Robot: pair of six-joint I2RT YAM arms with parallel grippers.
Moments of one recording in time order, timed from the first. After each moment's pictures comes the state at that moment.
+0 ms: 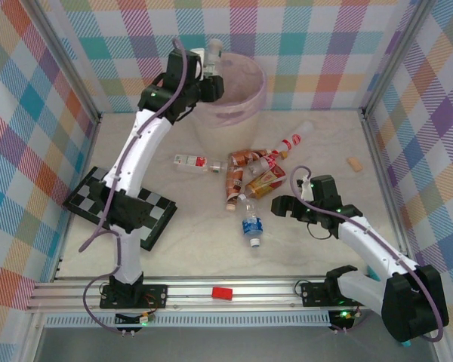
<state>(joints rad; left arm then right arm) -0.44 2.06 2.45 -0.88 -0.05 -0.31 0.32 1.05 0.55 -0.38 -0.38 0.47</state>
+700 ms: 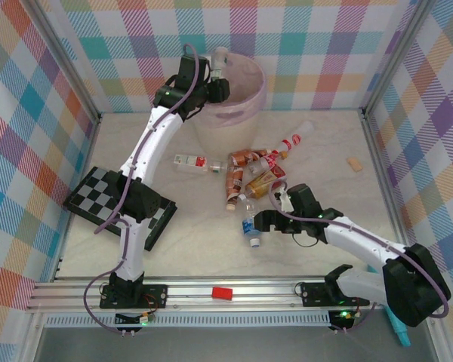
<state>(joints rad) -0.42 2.22 2.53 -0.82 -0.01 -0.34 0.55 1.16 0.51 -0.28 -0.40 0.54</state>
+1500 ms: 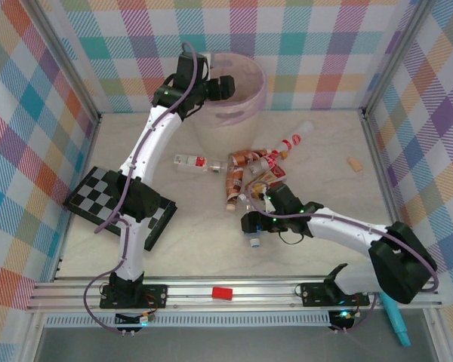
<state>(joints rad) -0.41 2.22 2.54 -0.79 0.05 -0.34 0.72 1.33 0.65 -0.30 -0.24 0.58</state>
